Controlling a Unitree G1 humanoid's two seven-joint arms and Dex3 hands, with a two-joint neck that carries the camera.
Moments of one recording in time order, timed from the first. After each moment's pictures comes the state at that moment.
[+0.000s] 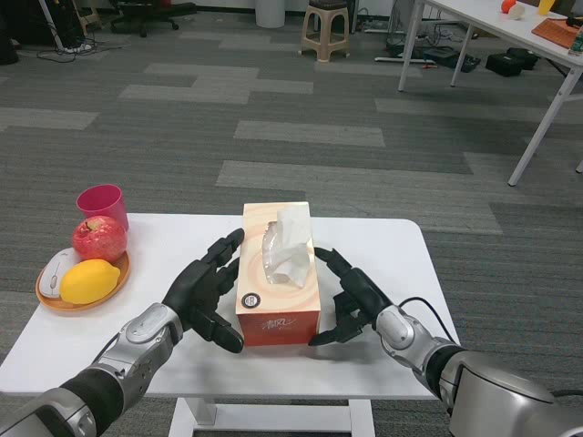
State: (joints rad) left arm -0.53 0.23 -0.68 0.95 -0.69 -0.47 -0.24; right arm -0.58 -0.28 0.96 1.28 0.38 -0.70 -0.23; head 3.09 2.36
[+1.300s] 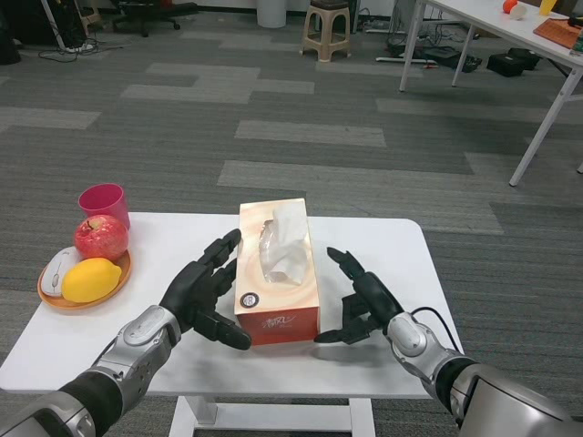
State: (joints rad) left arm -0.51 0.23 -0.66 0.94 -0.70 -0.48 -0.25; right arm -0.51 -0.30 0.84 1.24 0.38 -0.72 -0.19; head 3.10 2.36
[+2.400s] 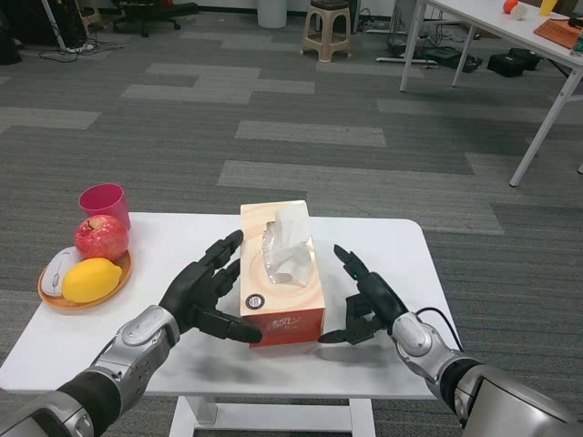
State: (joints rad) left arm -0.51 0.24 -0.66 0.94 -0.69 -0.48 -0.28; right arm -0.51 -0.32 0.82 1.24 0.38 -0.72 -0.16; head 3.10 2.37
